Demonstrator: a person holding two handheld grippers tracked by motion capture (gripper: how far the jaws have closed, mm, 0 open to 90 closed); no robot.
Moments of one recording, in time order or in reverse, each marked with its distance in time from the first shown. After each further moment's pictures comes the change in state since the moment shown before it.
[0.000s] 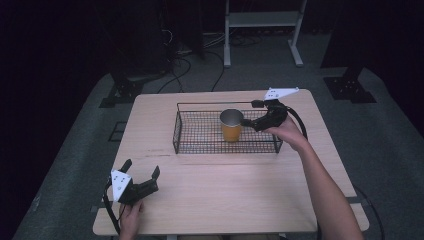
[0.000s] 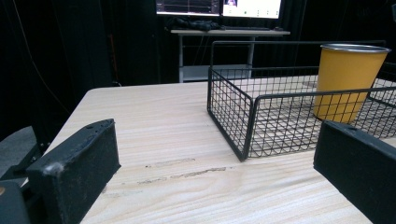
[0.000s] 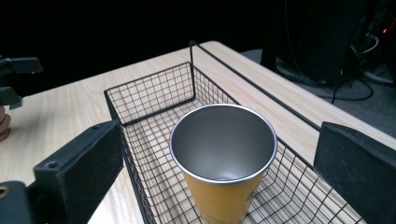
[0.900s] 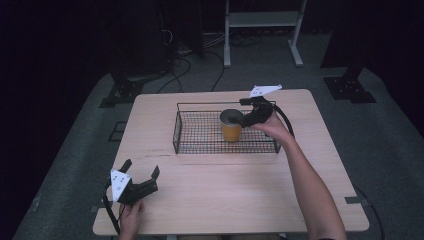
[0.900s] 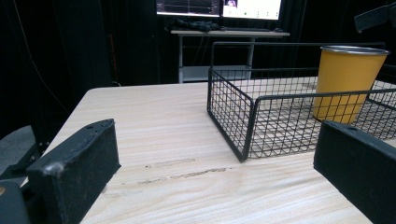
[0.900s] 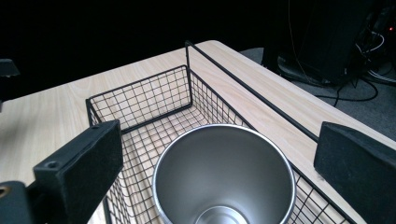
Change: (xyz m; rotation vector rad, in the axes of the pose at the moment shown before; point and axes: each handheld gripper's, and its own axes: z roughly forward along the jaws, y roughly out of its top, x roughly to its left) left arm 0.001 0.000 0.000 -0.001 -0.001 -0.006; right arm -0.005 0.008 0.044 0.017 0.000 -0.004
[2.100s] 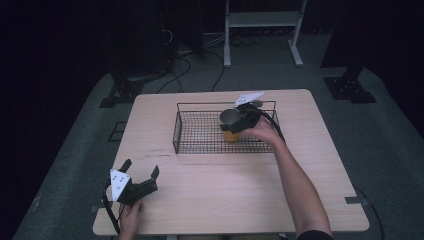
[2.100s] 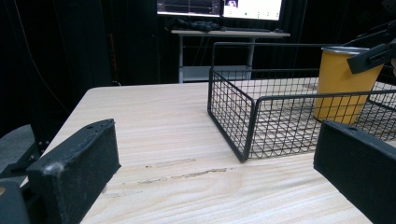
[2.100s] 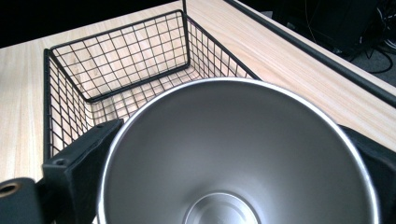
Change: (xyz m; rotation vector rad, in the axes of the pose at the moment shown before) left arm 0.001 0.000 0.001 -0.001 0.001 -0.005; right arm -0.005 -0.022 0.050 0.141 0.006 -0.020
